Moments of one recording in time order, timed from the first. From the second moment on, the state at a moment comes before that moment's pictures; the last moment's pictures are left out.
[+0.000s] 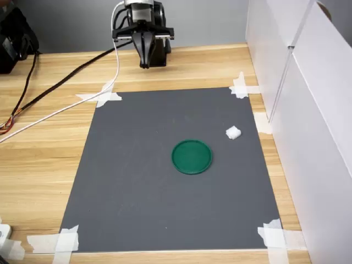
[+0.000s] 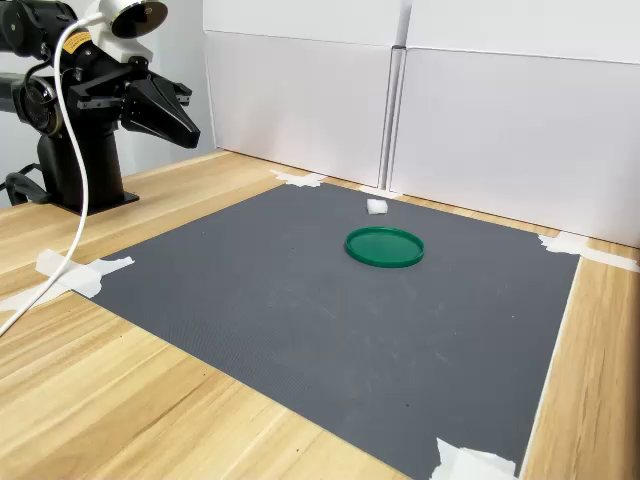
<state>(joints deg) 6.0 -0.7 -1.6 -2.4 22.6 -1.5</state>
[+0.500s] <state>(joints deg) 6.0 -0.7 -1.6 -1.9 22.6 -1.5</state>
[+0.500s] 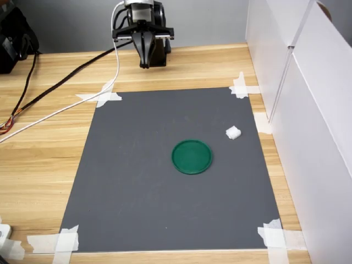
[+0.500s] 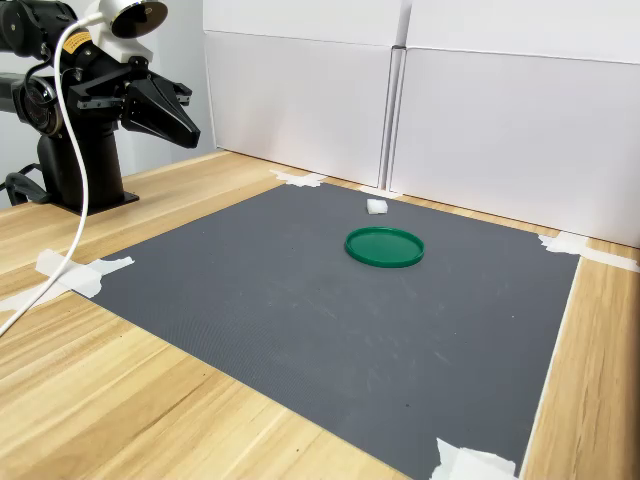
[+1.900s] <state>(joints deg) 8.2 69.5 -67.6 14.5 56.1 -45.5</state>
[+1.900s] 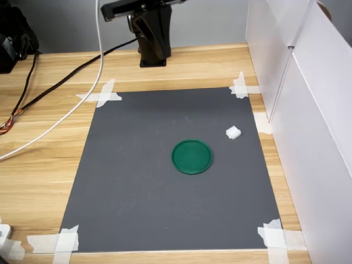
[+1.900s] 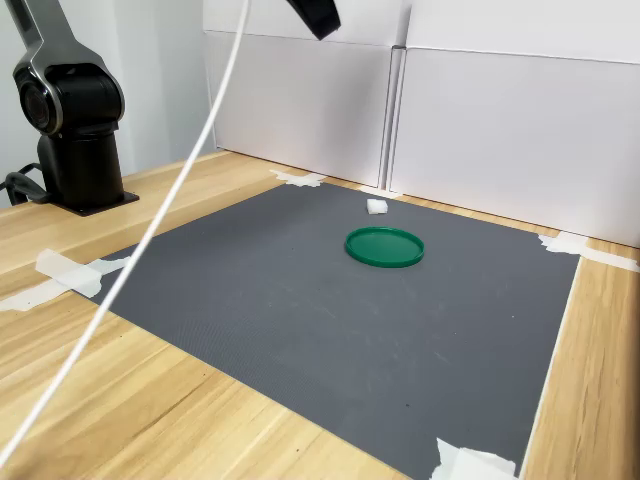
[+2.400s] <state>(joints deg) 25.6 79.8 -74.5 4.3 58.5 -46.5</state>
